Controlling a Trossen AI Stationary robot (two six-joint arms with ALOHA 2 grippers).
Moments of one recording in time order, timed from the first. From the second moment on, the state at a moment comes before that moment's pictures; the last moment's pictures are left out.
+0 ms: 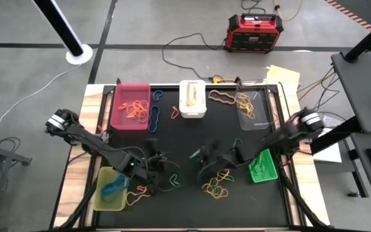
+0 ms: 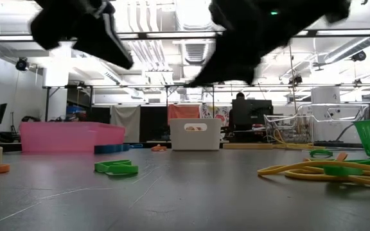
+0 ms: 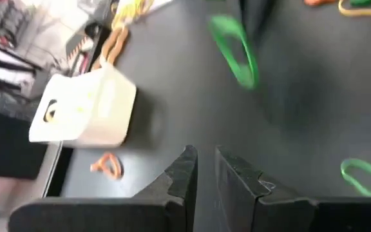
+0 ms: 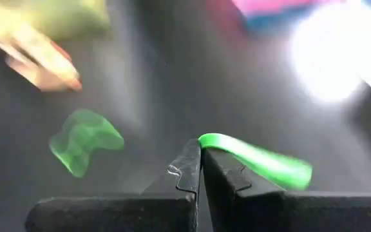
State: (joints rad) left arm -0.52 1.54 1.03 -0.53 -0.83 -0.23; right arm 0.32 1.73 0.96 0.14 0.46 0.41
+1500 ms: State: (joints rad) left arm -0.67 1.56 1.08 -0.81 -0.17 -0.70; right arm 0.43 1.28 0.97 -1.03 0.04 1.15
